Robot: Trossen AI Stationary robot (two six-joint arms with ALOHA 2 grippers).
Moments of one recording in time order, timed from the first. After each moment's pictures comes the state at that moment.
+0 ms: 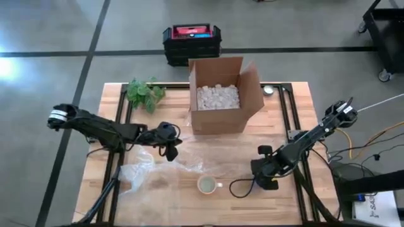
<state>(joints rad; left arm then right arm) -0.12 1.19 0.54 -0.04 -0.25 -0.51 0.59 1.46 0.89 -0.91 0.02 0.56</state>
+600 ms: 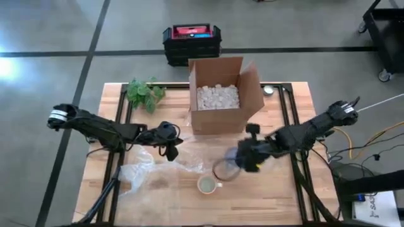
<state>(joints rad) -0.12 1.19 0.54 -0.01 -0.25 -0.48 0.31 1.50 1.24 -0.90 0.38 0.30</state>
